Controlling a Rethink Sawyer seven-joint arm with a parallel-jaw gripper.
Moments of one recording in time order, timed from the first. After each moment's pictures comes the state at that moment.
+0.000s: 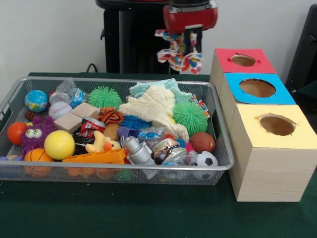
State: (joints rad) arm -0.47 -0.94 0.38 2.05 -0.24 0.40 1.60
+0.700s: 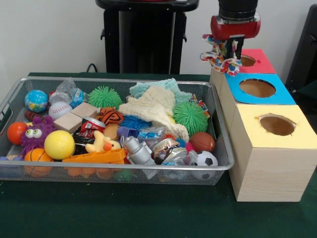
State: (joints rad) arm -0.13 -0.83 0.18 2.05 -0.14 0.36 1.79
